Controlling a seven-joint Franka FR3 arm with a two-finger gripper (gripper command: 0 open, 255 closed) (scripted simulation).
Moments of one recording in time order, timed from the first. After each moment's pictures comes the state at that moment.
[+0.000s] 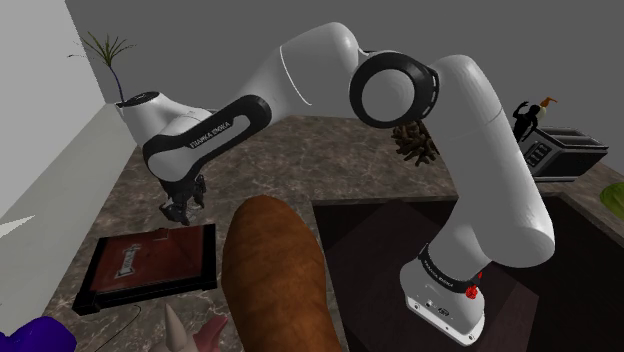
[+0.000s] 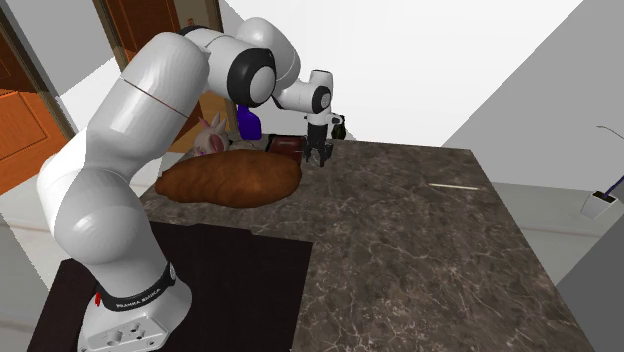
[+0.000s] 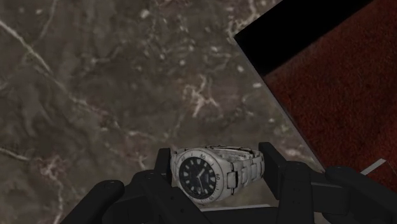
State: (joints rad) arm 0.40 0.84 0.26 -1.43 -0.25 2.09 0.21
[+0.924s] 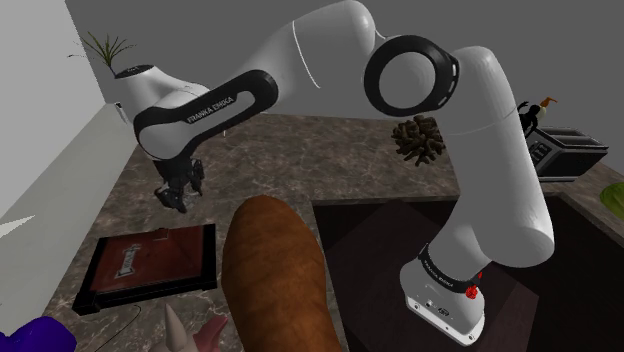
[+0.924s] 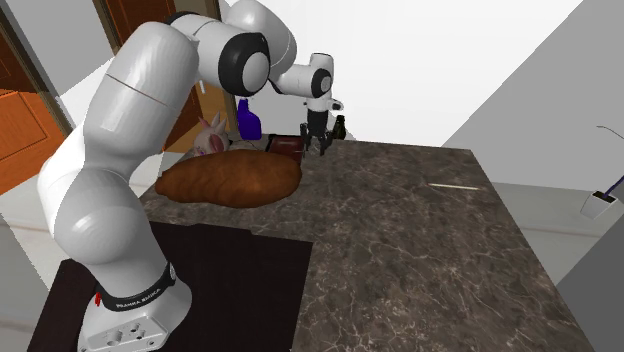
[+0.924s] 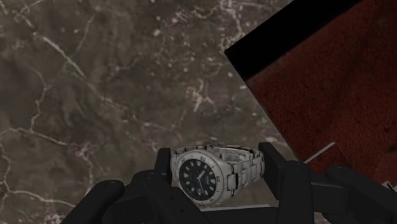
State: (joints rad) arm 0.39 0.76 0.28 -1.43 -0.23 2.01 0.21
